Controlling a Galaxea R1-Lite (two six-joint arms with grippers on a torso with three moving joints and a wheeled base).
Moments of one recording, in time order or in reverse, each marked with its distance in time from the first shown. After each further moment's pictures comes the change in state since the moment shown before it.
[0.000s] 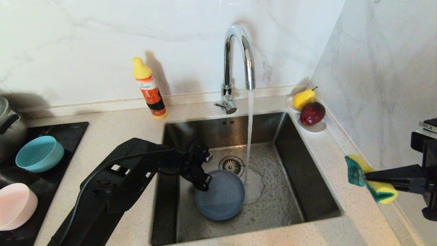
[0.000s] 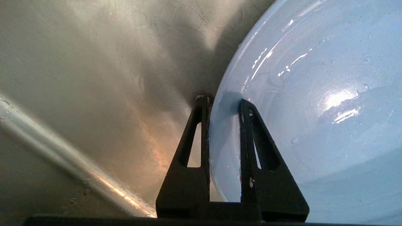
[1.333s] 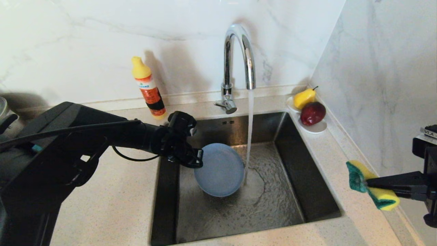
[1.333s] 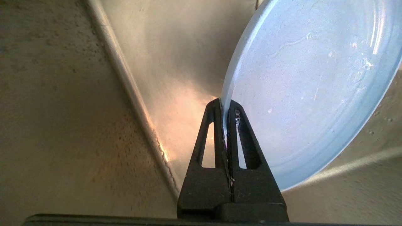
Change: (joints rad) left arm -0.019 -0.443 0.319 -0.060 0.024 -0.308; right arm -0.013 -0.015 0.039 0.000 0.000 -0.017
